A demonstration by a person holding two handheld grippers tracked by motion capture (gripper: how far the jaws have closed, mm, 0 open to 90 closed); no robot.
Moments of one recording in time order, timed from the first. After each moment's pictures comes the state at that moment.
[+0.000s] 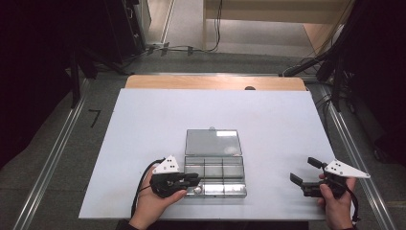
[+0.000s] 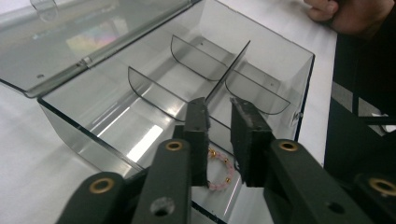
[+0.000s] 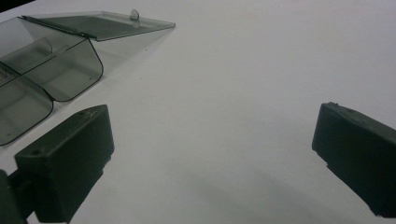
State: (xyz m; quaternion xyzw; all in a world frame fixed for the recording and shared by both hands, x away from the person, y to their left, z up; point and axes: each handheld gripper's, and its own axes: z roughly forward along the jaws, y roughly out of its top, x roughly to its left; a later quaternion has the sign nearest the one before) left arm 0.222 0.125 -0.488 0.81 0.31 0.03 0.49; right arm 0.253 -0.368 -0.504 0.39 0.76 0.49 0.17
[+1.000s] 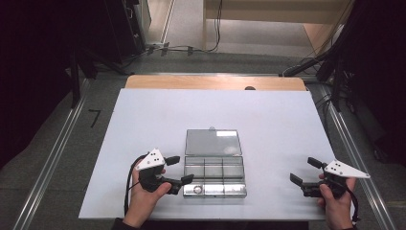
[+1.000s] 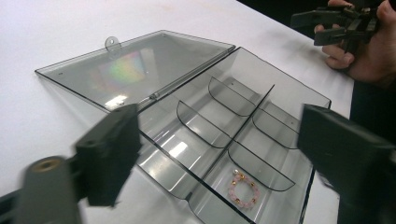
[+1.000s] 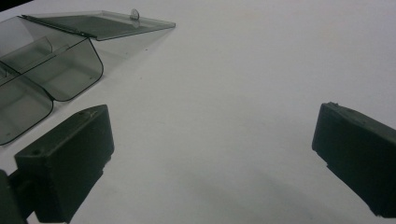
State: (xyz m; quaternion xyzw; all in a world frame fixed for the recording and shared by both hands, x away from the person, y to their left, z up) left arm 0.226 0.152 -0.474 0.77 0.35 0.07 0.53; right arm 0.253 -0.368 -0.504 0.39 0.76 0.49 0.17
